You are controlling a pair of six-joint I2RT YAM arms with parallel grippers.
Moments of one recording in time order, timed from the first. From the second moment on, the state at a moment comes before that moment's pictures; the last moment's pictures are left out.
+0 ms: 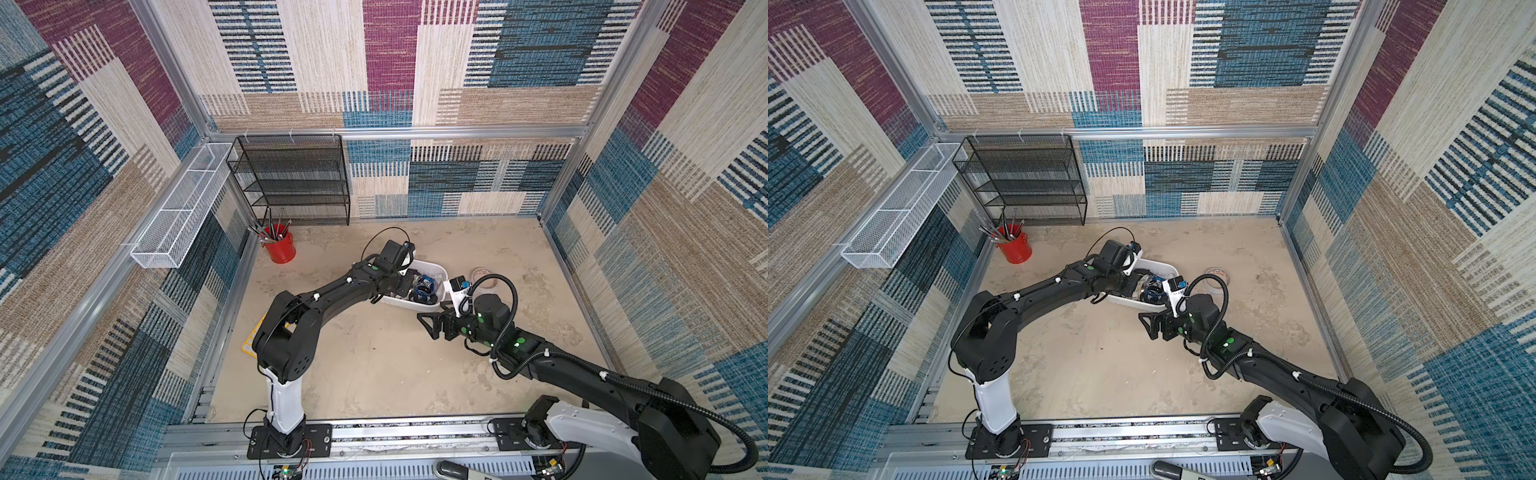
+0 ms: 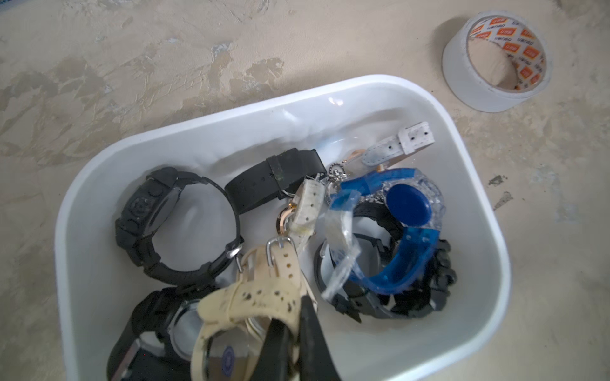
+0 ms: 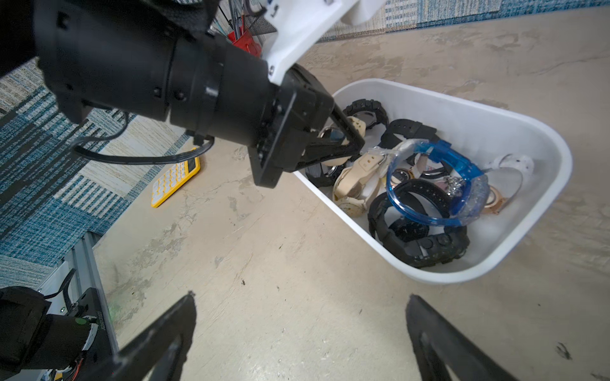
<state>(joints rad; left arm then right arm) -0.64 1.91 1.43 -0.41 0.00 -0.08 0.67 1.10 0.51 0.17 -0.17 0.38</state>
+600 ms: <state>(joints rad) -0.62 1.90 1.40 -0.42 0.00 -0.09 0.67 1.09 0.51 0.18 -0.15 0.39</state>
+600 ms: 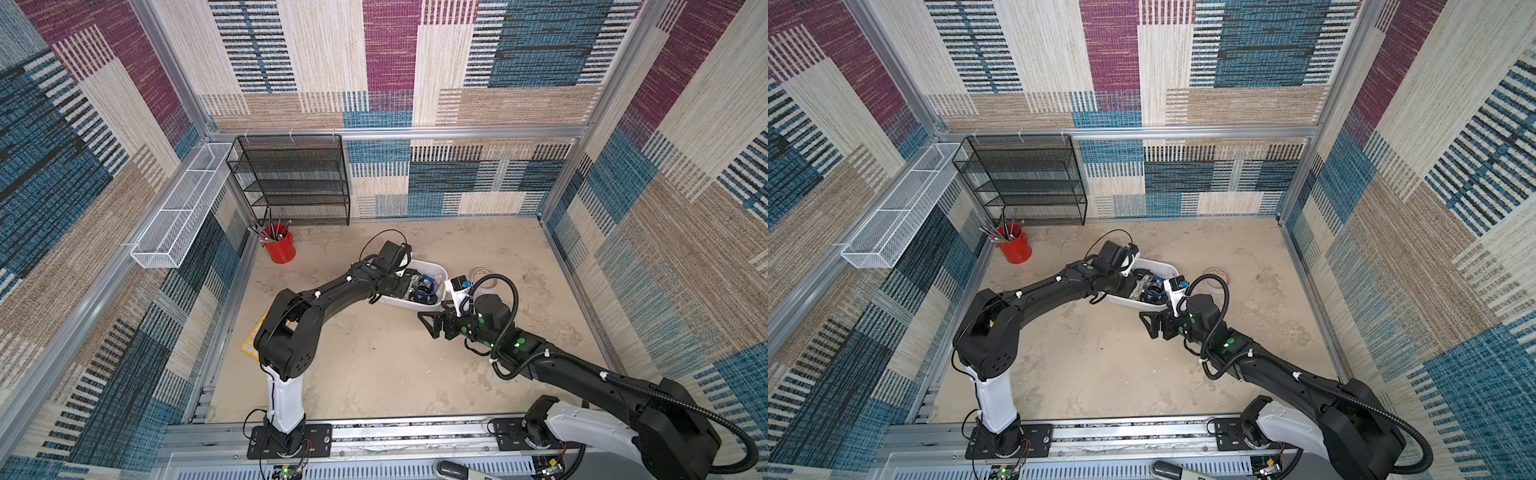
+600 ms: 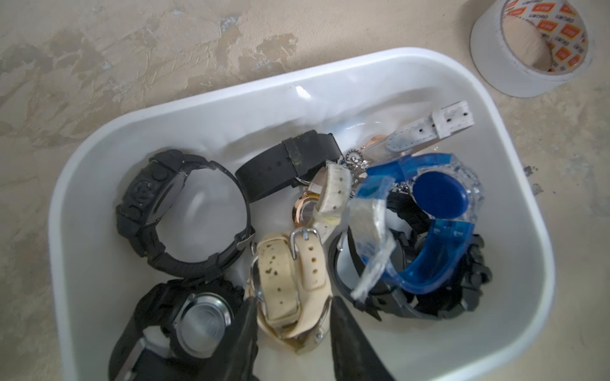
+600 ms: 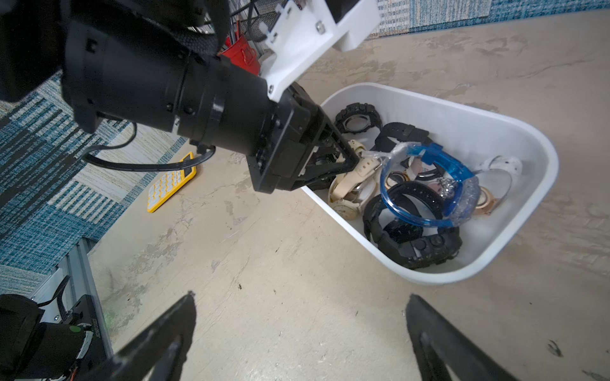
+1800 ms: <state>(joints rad) -0.61 0.77 0.36 0.18 -0.42 -0.10 0.61 0.83 0.43 0.20 0.38 0.24</state>
